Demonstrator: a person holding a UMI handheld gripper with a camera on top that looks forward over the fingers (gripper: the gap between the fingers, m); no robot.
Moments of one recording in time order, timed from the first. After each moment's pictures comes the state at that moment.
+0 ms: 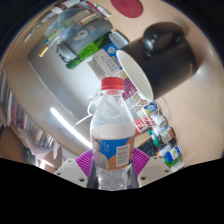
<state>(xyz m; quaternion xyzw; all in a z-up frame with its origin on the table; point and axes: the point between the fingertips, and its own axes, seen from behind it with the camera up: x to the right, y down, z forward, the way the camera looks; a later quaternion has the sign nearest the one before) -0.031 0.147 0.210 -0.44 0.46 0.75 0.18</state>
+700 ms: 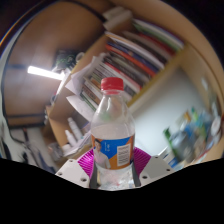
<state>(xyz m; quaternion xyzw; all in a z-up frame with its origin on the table) 0.115 0.124 0.370 -0.59 0.06 0.41 0.69</state>
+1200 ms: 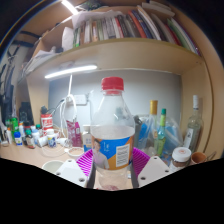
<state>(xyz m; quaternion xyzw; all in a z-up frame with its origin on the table) 0.235 0.233 0.143 -0.72 -0.09 0.07 0.68</state>
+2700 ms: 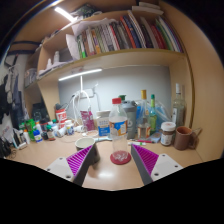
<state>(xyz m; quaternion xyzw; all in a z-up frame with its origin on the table) 0.242 0.054 0.130 -0.77 -0.06 0.11 0.62</state>
